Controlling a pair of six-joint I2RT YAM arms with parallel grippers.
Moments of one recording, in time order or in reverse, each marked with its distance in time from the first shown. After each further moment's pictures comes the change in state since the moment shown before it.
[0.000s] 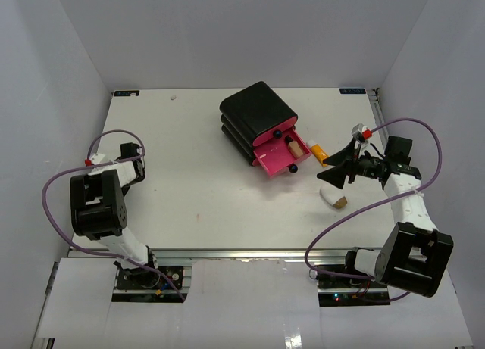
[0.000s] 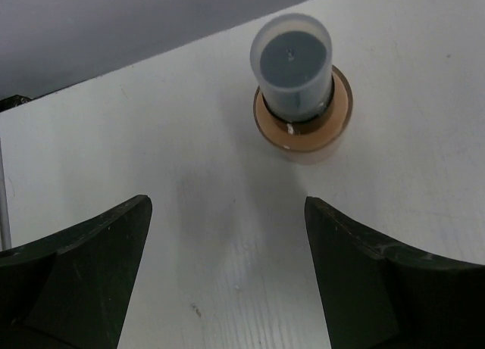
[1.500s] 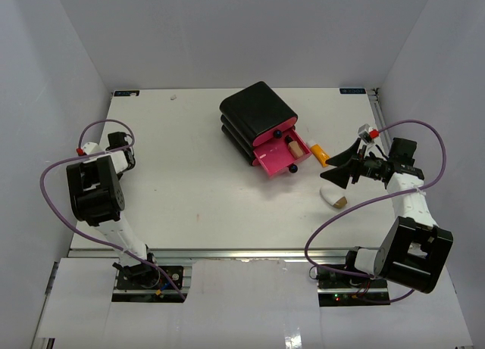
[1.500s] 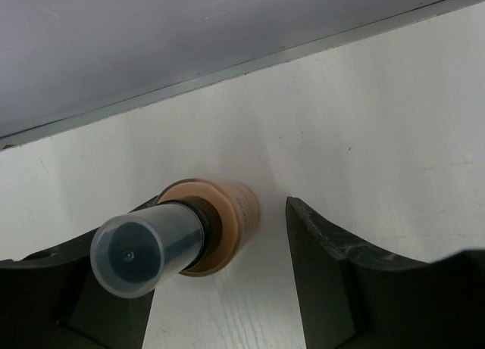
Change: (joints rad) left arm 0.101 0.165 0.172 0.141 0.086 0.141; right arm -0.056 0.029 -0.005 -0.001 -0.068 0.016
